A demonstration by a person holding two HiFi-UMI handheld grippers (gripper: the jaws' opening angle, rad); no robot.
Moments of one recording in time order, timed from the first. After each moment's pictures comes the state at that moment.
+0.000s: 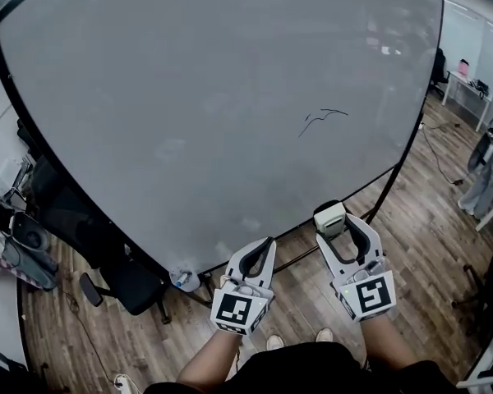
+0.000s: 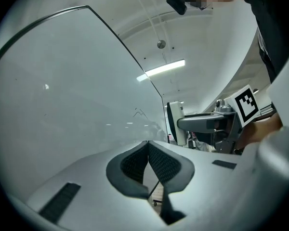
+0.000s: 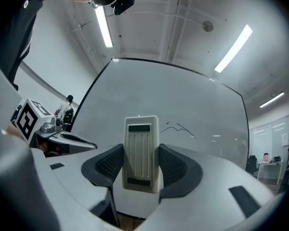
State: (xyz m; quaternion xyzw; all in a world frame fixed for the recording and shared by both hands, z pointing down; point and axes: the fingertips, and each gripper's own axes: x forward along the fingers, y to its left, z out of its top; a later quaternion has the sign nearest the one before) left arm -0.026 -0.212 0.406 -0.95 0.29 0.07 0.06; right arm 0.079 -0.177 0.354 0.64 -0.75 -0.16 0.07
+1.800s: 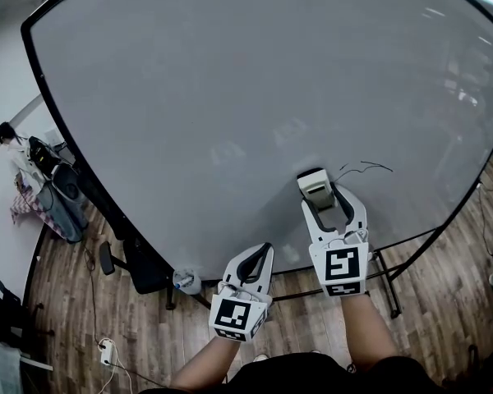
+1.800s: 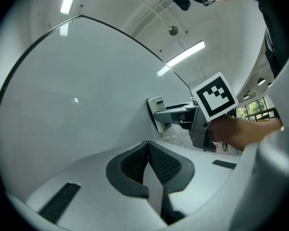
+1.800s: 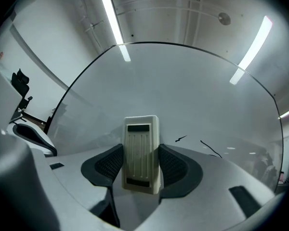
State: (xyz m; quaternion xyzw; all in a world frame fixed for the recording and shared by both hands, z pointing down) left arm -0.016 -0.287 0.378 -0.88 0.47 0.04 0.07; right arm 0.081 -0.355 0.290 0.58 -0.79 -0.21 0.10
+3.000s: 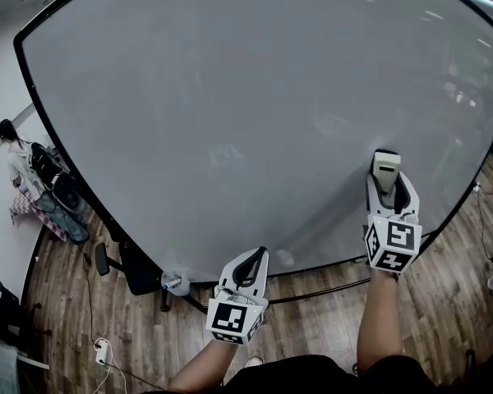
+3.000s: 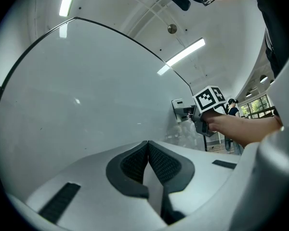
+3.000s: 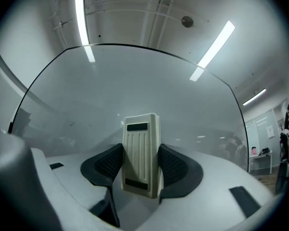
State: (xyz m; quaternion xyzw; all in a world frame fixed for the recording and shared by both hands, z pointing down) left arm 0.019 -0.286 0.380 -0.87 0.48 0.04 0.07; right arm 0.284 -0.376 0.259 0.71 -0.69 -0.14 0.00
